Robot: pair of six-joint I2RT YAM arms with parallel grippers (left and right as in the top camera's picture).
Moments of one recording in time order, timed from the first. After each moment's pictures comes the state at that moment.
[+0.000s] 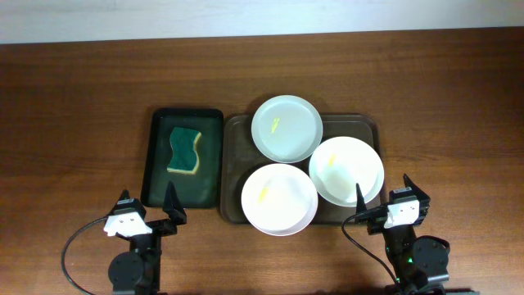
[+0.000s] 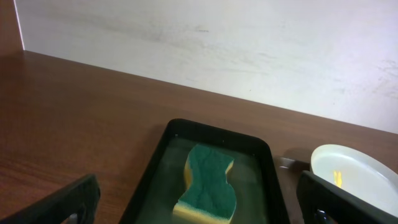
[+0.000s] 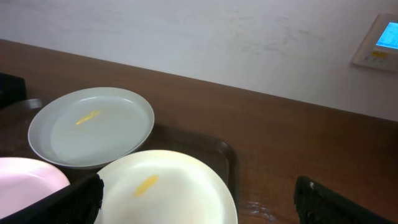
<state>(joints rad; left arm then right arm) 0.00 0.01 0.01 -0.07 -0.08 -0.22 0.11 0.01 0.05 -0.16 0.00 -0.15</state>
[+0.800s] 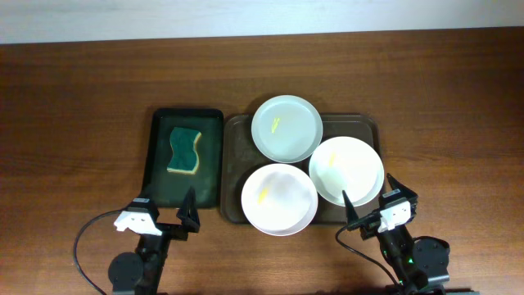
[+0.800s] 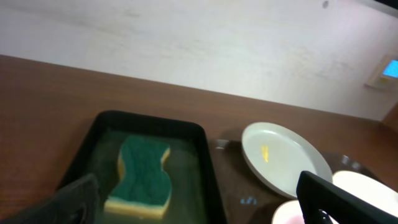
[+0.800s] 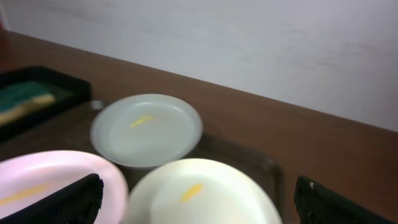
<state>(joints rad) 0.00 0.01 0.02 -0.07 0.19 -0.26 0.11 0.01 0.05 -0.15 -0.21 -0.14</state>
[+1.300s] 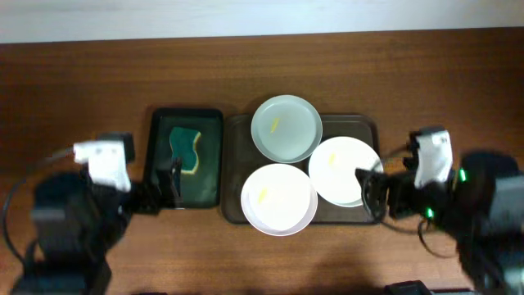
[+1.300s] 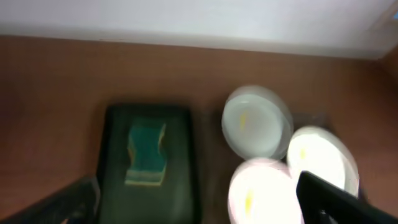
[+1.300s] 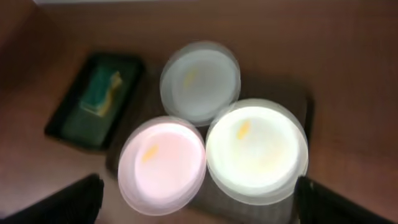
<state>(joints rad) -0.01 0.84 1.21 -0.95 0.23 -0.11 0.11 0.92 1.32 -1.16 -0.28 0.08</state>
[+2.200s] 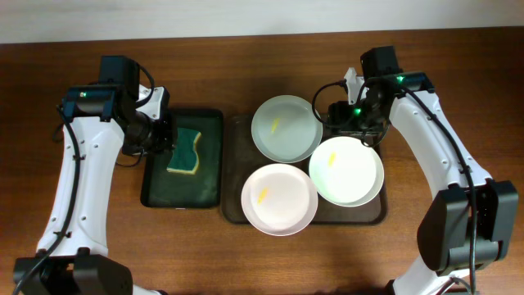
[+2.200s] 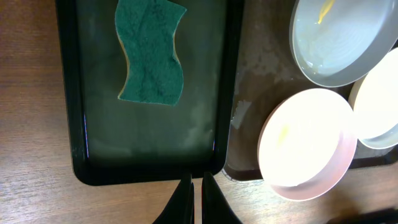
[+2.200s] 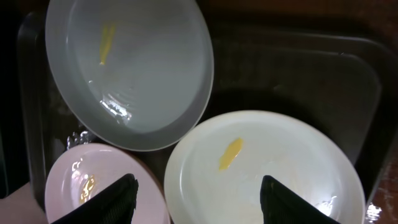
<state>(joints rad) -0.01 1.65 1.60 -1.32 0.23 -0.07 0.11 1.84 1.53 -1.01 -0.28 0.09</state>
